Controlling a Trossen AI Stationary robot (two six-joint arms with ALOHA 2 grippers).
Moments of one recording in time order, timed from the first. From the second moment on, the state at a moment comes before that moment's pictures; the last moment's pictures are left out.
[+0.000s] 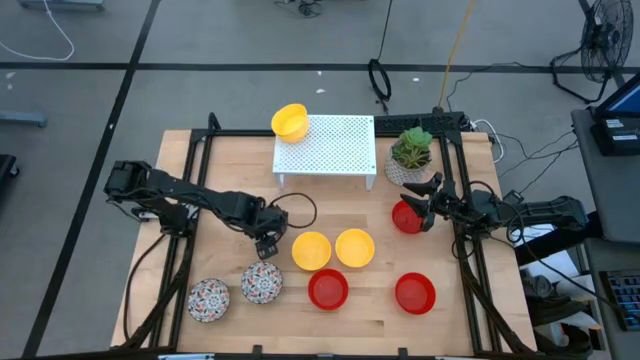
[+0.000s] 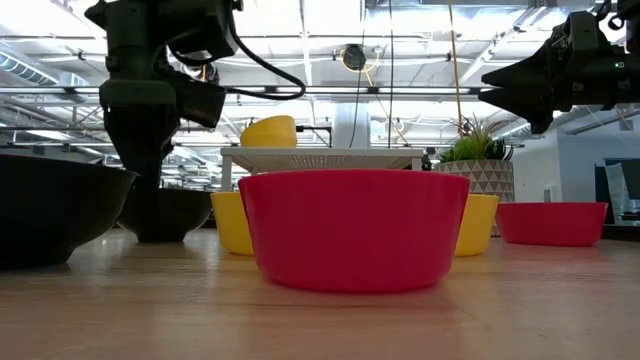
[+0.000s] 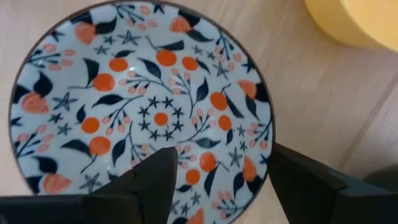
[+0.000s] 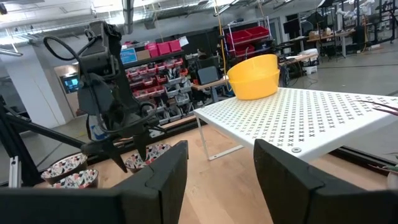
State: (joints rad) left arm -0.11 1.52 0.91 -0.78 -0.02 -0.54; right arm 0.05 0.16 0.01 0.25 0.39 0.22
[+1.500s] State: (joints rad) left arm -0.15 1.52 1.34 -0.79 -0.32 0.13; right arm 0.05 0.16 0.01 0.22 0.39 0.22
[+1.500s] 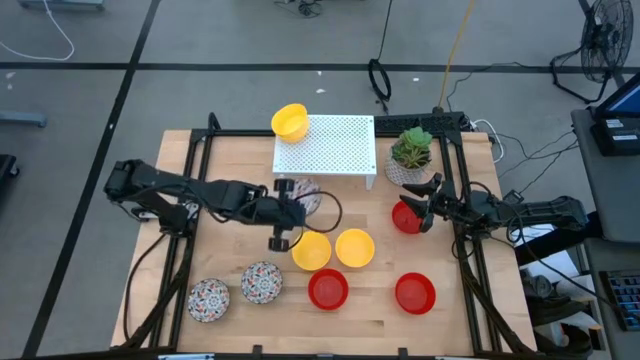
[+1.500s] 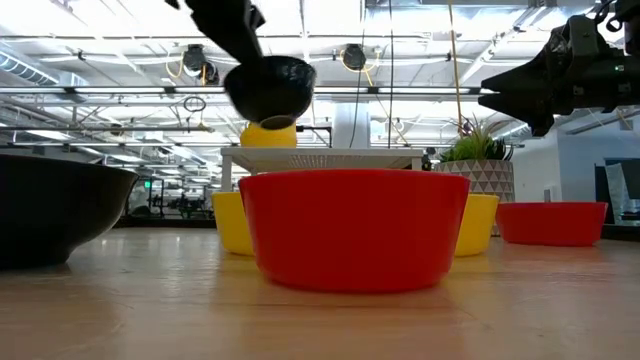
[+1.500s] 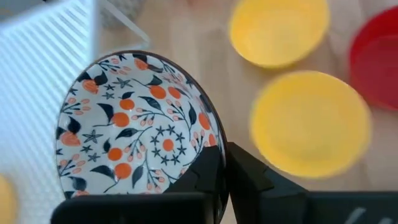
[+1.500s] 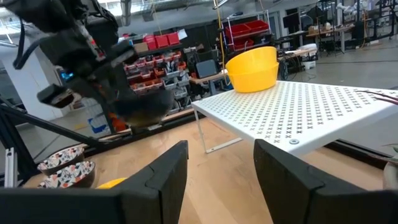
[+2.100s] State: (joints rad) left arm 0.16 1.57 1.36 -0.54 -0.23 0.31; right arm 0.05 0.16 0.01 0.21 0.39 0.22
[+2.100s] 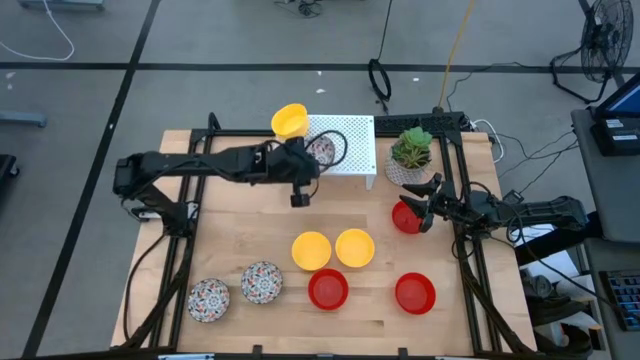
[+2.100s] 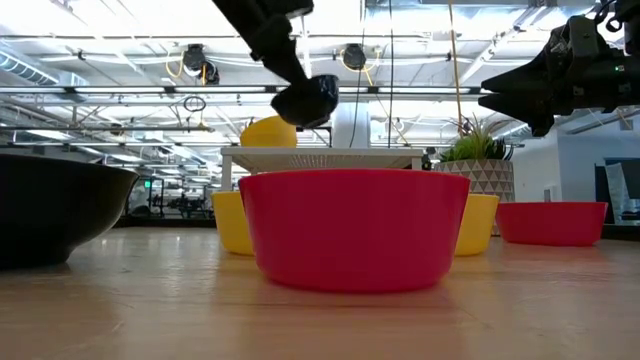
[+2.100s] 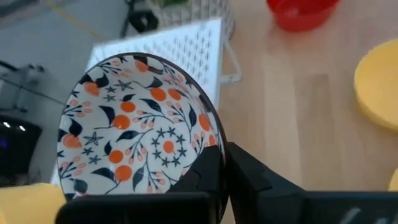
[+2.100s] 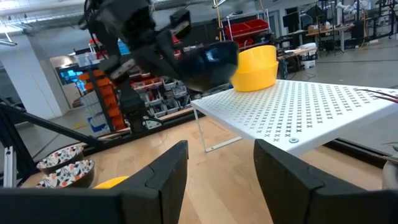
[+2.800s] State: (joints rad) left arm 0.19 1.76 1.55 -0.68 -0.24 0.34; right arm 0.05 0.16 0.01 0.21 0.39 0.22
